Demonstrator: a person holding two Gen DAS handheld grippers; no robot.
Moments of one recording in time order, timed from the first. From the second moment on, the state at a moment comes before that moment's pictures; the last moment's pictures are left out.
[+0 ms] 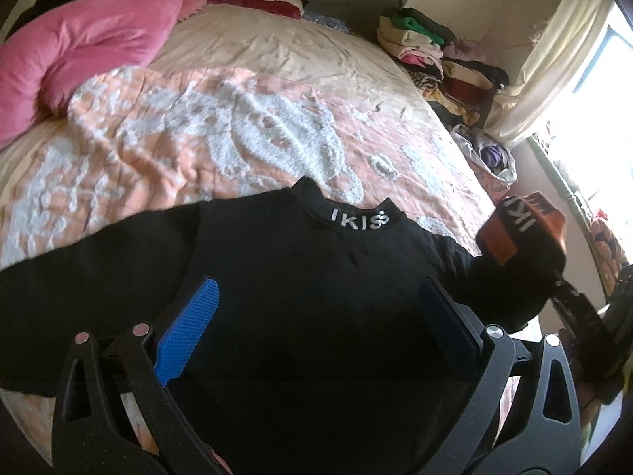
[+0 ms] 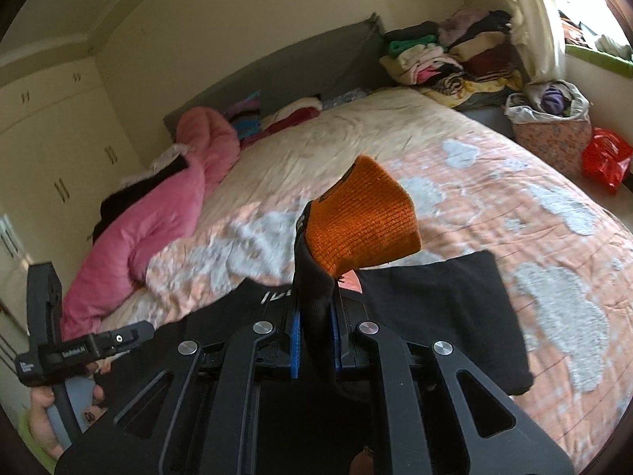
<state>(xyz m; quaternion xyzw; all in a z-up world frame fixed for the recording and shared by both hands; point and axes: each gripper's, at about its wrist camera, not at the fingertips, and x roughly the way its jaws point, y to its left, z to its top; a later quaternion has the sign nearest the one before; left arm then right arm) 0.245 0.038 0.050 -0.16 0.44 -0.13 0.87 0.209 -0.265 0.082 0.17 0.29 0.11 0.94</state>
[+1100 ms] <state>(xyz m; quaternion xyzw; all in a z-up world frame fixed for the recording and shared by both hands) 0.243 0.091 -0.029 -0.27 0.50 -0.16 0.81 0.170 -0.152 0.010 0.09 0.38 0.23 0.89</state>
